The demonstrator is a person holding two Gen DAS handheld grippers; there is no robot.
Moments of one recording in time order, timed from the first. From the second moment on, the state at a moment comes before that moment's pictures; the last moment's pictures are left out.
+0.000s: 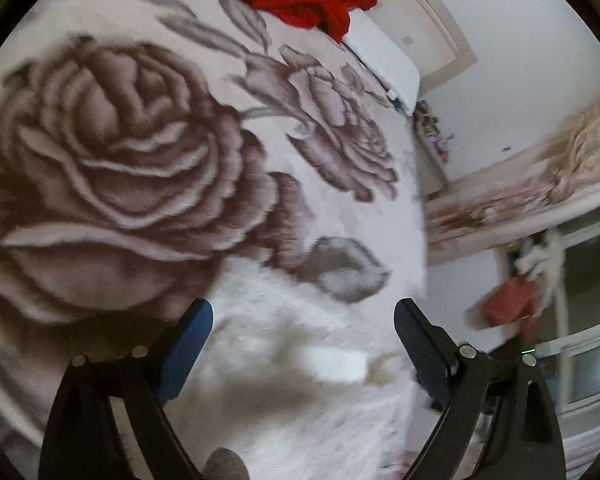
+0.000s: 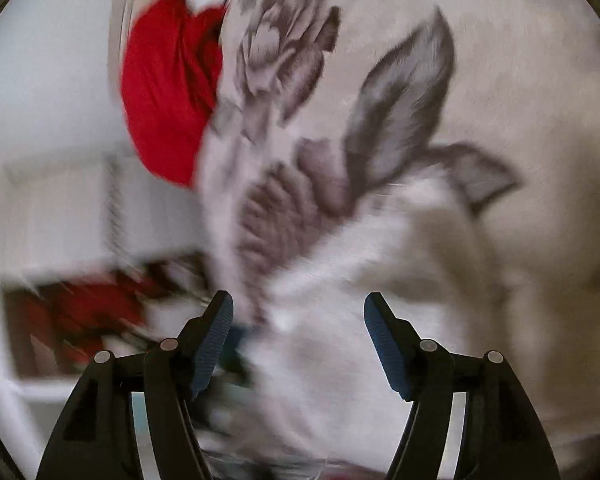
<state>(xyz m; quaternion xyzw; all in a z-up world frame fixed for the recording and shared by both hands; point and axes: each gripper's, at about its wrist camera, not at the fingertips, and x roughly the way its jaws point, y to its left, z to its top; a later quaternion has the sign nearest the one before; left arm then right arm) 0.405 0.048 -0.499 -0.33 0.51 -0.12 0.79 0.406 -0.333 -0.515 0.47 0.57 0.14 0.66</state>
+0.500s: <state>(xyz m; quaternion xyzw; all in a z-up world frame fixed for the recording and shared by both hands) 0.369 0.032 -0.589 -0.20 0.61 -0.02 0.77 0.379 -0.312 -0.562 0.28 0.64 0.09 0.71</state>
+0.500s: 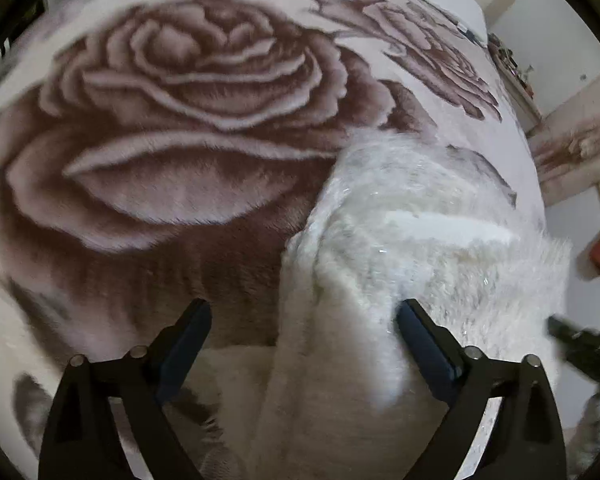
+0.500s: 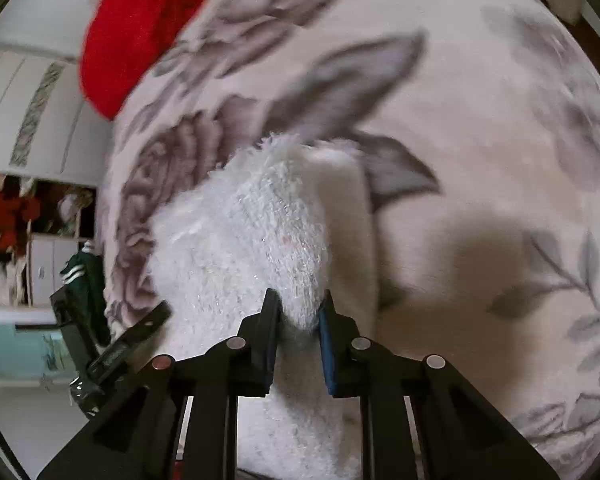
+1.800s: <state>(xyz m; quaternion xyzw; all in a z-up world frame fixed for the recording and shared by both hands) 0.166 0.056 -0.524 -0.25 0.59 0.17 0.75 0.194 -0.387 -0.650 0.54 0.65 0.08 0.53</state>
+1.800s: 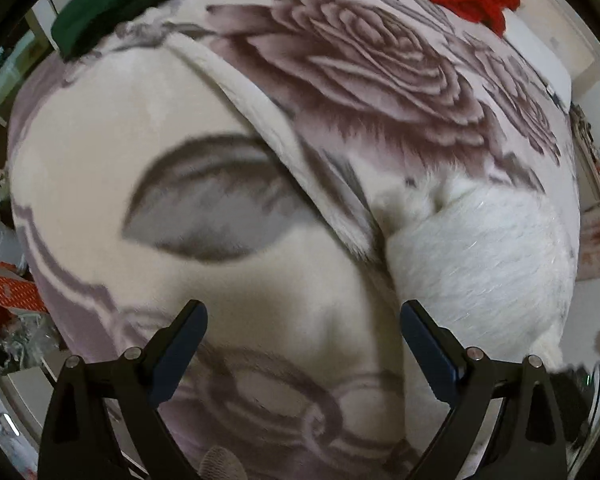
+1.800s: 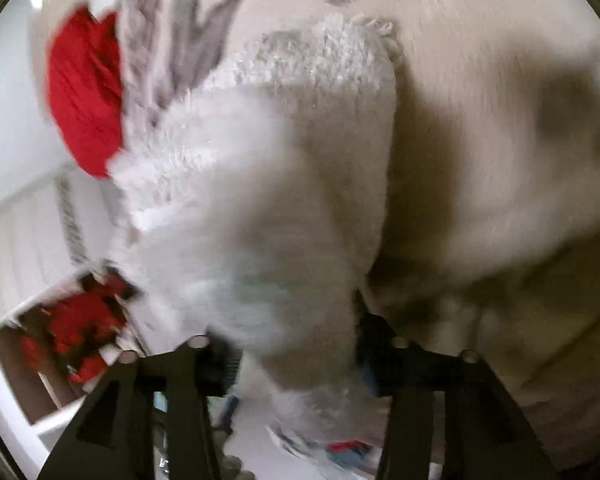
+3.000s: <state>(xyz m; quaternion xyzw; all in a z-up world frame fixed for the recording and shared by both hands) 0.228 -0.013 -0.529 -0.22 0.55 0.20 0.78 0.416 -0.228 -0.586 0.01 0.72 0.25 0.64</state>
